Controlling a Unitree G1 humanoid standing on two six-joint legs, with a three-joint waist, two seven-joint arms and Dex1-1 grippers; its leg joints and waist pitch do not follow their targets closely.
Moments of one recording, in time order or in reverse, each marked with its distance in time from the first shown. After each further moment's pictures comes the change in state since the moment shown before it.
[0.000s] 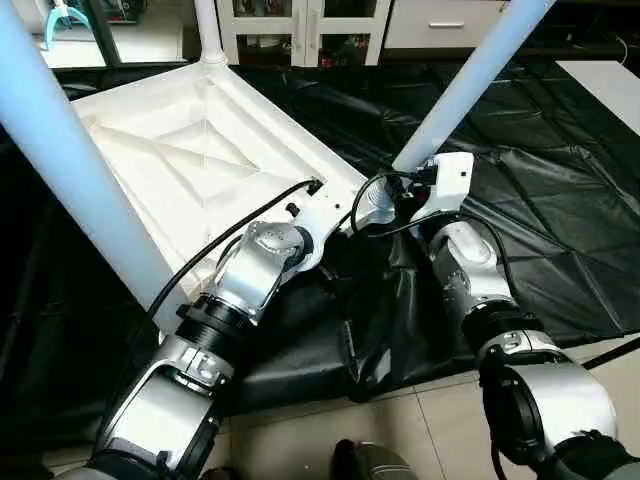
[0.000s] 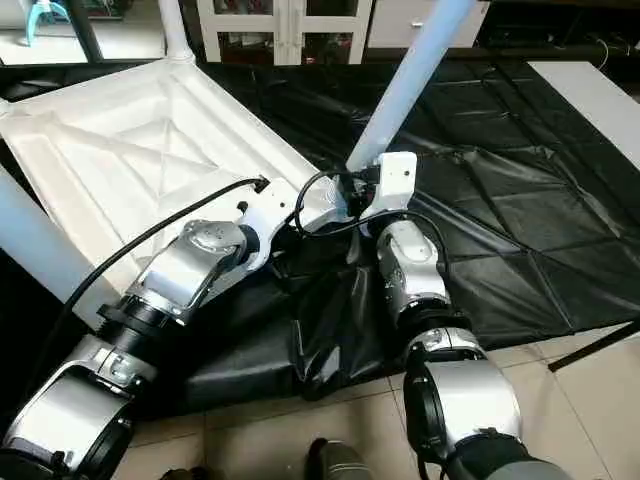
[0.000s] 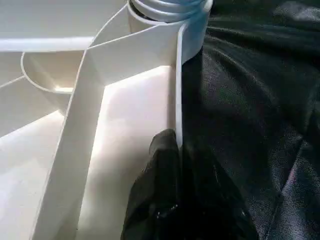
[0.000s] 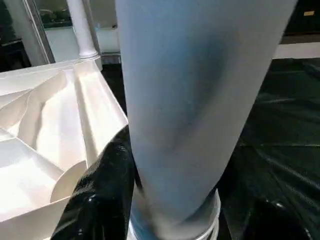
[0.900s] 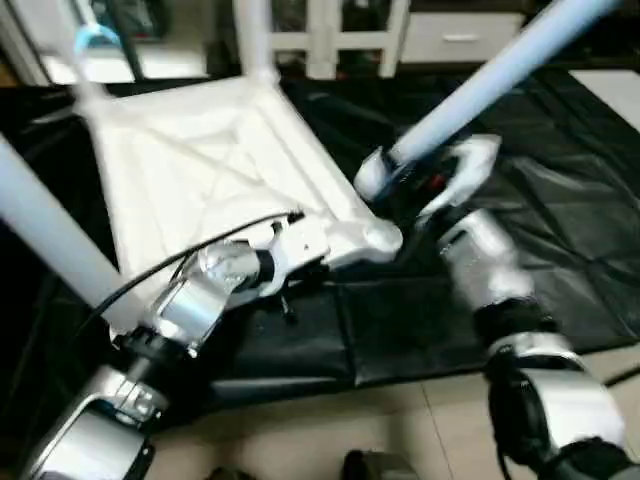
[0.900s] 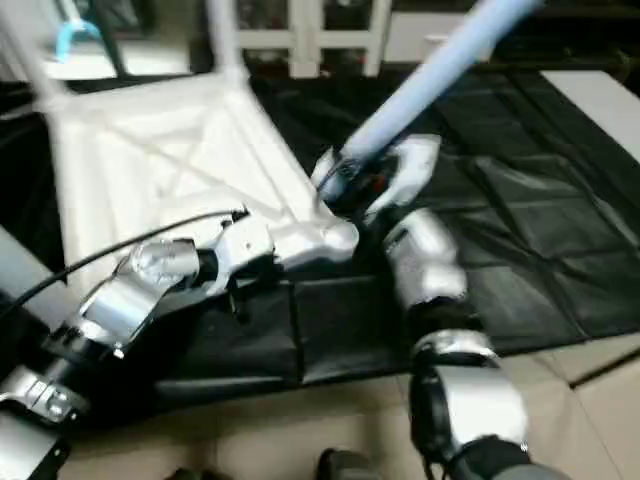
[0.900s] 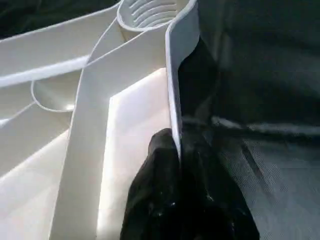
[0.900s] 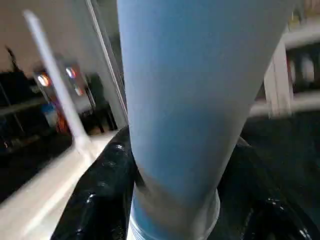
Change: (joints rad) left arm 0.172 0.260 -0.114 -0.078 0.016 -0.465 -0.307; right arm 0.024 -0.082 -0.124 -0.294 0.215 0.192 0.290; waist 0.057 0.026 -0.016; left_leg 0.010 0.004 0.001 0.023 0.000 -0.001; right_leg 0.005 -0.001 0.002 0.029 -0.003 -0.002
